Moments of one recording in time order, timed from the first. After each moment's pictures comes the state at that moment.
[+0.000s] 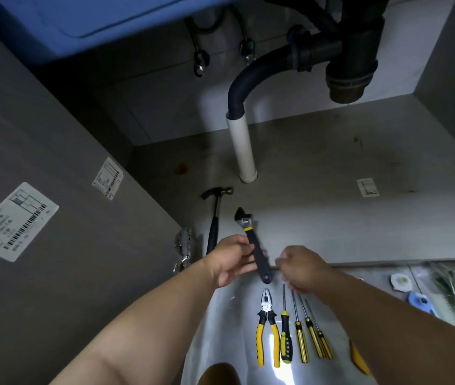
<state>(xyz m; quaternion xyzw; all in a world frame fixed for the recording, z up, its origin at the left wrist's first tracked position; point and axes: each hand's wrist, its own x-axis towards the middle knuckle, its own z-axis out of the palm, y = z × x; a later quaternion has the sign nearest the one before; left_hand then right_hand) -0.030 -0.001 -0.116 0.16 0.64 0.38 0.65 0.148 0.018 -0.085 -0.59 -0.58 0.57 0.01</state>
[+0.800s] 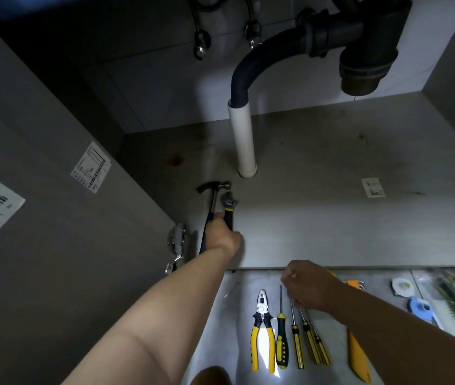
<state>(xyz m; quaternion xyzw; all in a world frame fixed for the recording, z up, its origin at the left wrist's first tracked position) -0.049 0.048 -0.159 0.34 0.87 0.22 0.28 0.152 0.013 -0.093 -0.56 -0.67 0.48 -0.12</state>
